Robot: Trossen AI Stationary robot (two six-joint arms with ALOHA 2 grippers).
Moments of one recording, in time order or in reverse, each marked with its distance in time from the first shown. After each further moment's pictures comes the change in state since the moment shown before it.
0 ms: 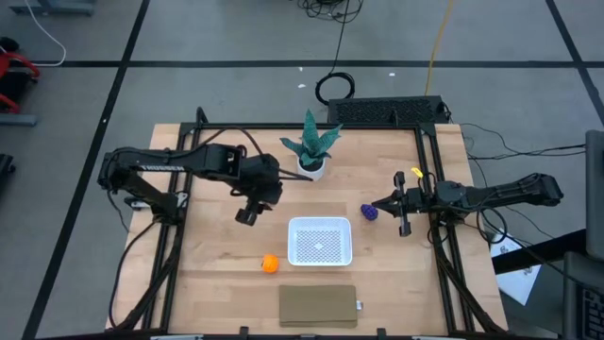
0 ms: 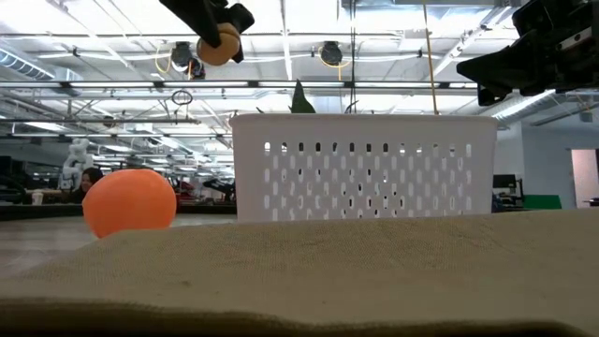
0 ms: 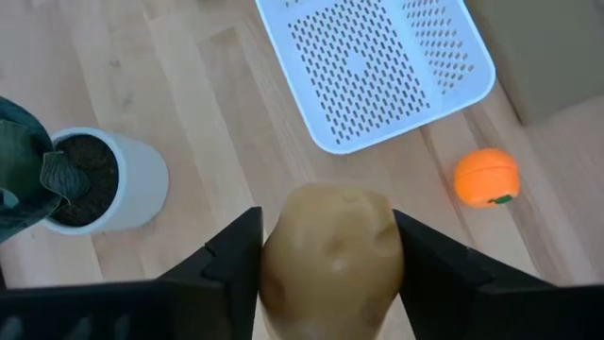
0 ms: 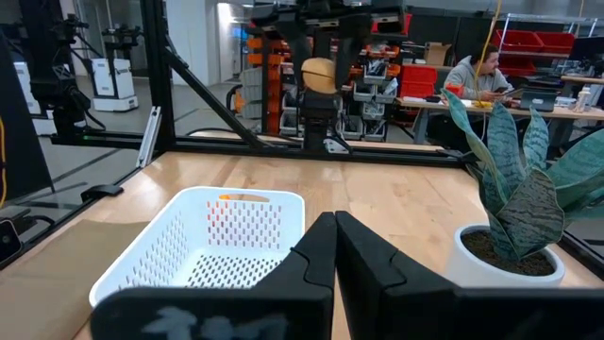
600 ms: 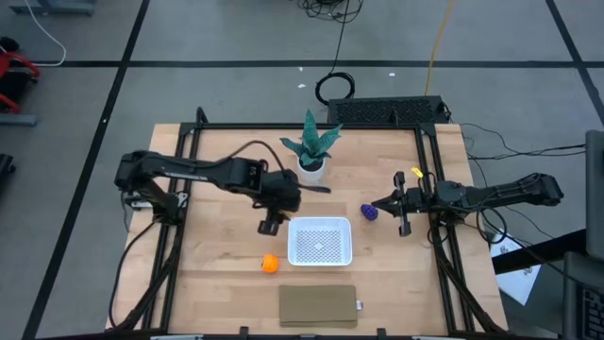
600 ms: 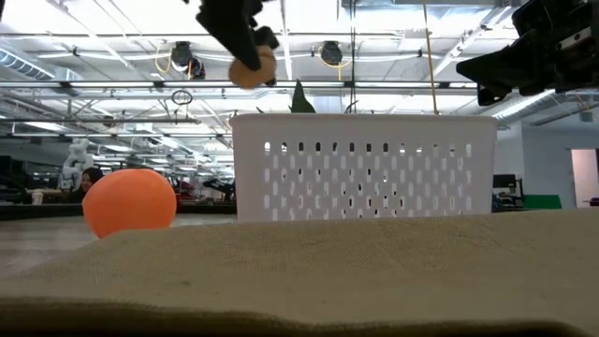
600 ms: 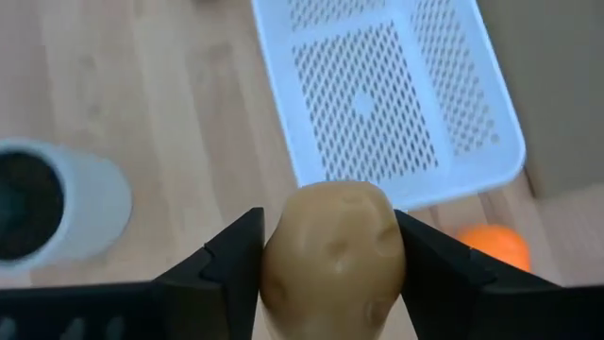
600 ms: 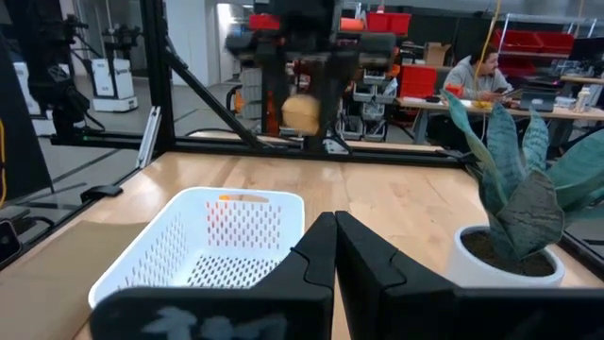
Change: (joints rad) left arm -0.051 0.155 -0.001 0.166 -0.014 -0.169; right arm 0.000 0.005 0.000 0.011 0.000 0.000
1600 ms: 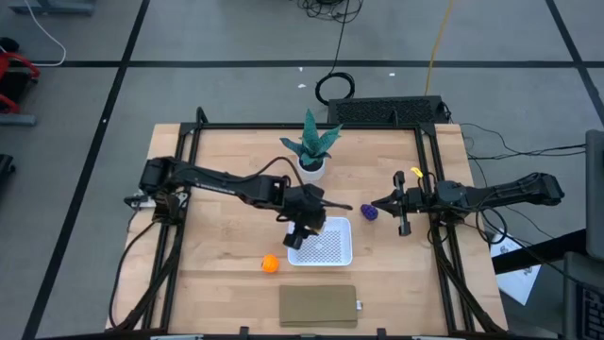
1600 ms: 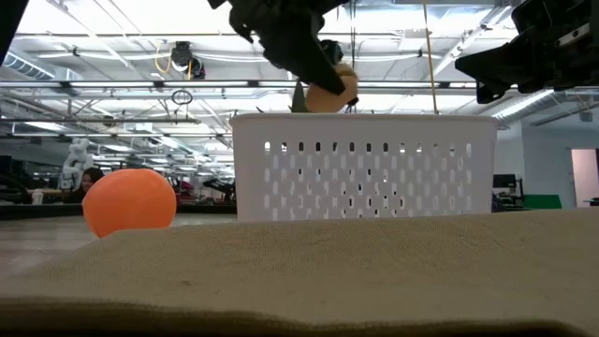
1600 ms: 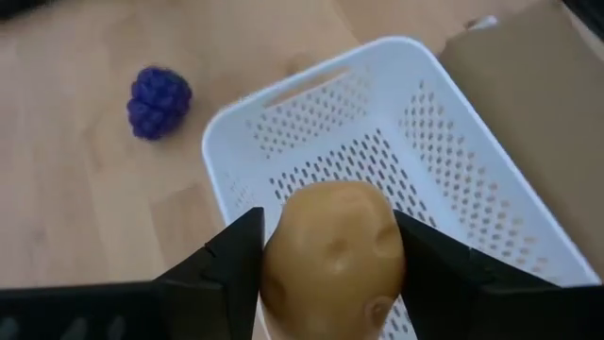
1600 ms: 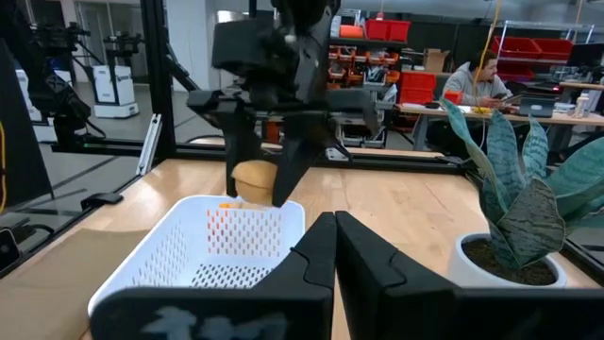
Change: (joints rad) left arm -0.041 0.198 -0.001 0.401 0.072 0.148; right arm 0.000 0.019 0.000 0.033 0.000 0.000
